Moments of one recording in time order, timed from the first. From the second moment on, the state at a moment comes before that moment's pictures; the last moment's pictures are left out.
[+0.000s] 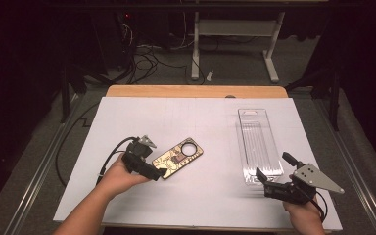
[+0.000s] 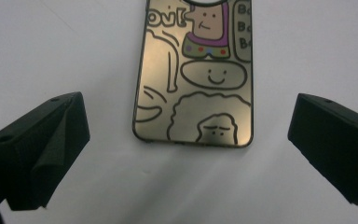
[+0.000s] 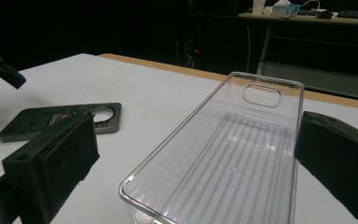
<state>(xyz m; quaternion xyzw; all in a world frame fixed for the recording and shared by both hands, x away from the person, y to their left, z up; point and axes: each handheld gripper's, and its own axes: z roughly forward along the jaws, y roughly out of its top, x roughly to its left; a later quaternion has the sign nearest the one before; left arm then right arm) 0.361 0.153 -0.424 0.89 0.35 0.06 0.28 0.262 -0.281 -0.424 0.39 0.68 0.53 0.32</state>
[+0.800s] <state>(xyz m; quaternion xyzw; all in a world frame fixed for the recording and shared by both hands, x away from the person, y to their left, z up) 0.395 0.109 -0.425 0.92 0.33 0.04 0.23 0.262 -0.282 -0.423 0.39 0.68 0.54 0.32</state>
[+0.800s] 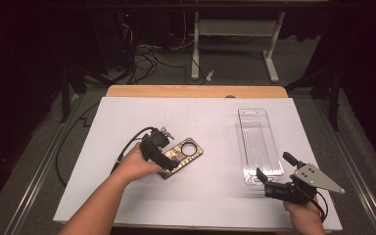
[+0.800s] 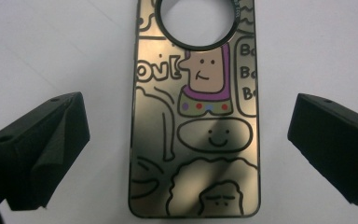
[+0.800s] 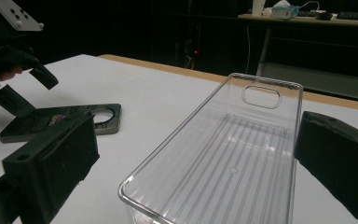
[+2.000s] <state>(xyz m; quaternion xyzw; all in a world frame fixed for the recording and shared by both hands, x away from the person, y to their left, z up) 0.404 0.081 -0.452 0.94 0.32 0.03 0.14 0.261 -0.281 -0.423 0.39 0.68 0.54 0.32</state>
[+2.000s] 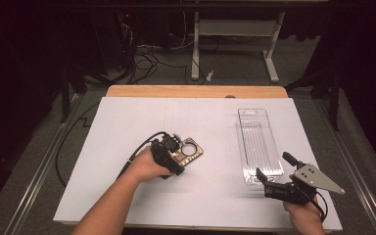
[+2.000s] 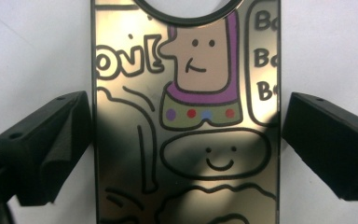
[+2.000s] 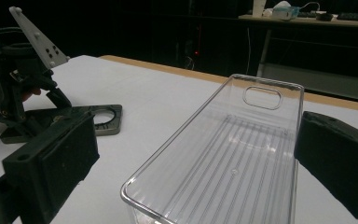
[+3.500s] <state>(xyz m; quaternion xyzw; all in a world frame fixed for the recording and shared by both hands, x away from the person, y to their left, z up) 0.409 0.074 -0.449 0.94 0.31 0.01 0.11 0.262 -0.280 -0.423 0.39 0.68 0.54 0.32</state>
